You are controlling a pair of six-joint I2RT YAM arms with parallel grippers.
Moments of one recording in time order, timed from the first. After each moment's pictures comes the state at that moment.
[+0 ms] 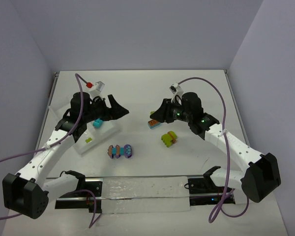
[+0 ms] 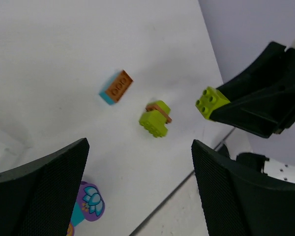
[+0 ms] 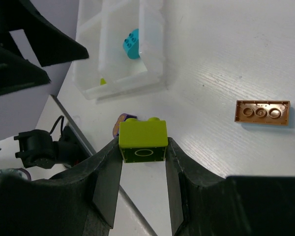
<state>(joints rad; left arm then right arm) -0.38 1.08 0.86 -0.19 0.44 -0.59 0.52 1.17 0.86 -0.07 -0.41 0.55</state>
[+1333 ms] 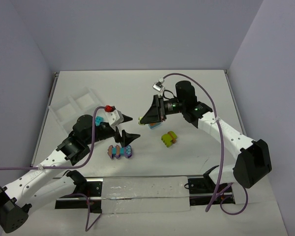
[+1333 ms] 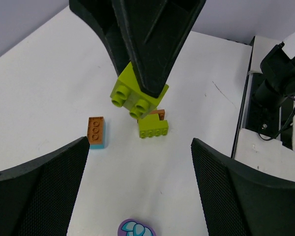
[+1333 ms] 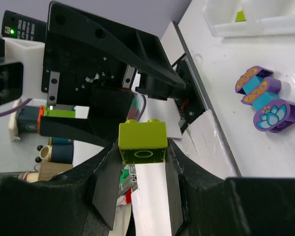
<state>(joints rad) -0.74 0.83 0.65 0.09 0.44 0.03 0.52 1.34 1.05 -0.07 -1.03 0.81</state>
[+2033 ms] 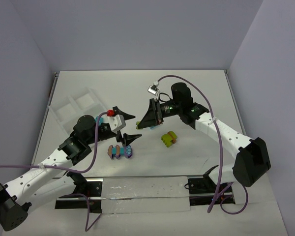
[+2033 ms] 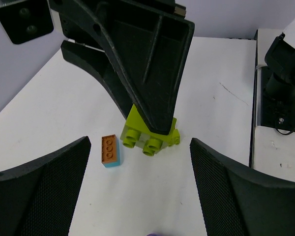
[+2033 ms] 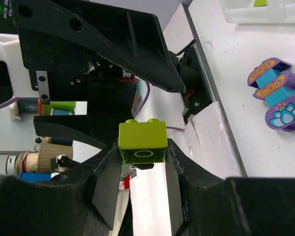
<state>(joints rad) -0.77 0.84 0.65 0.16 0.47 0.17 0.57 1.36 1.05 -0.05 -1.07 0.78</state>
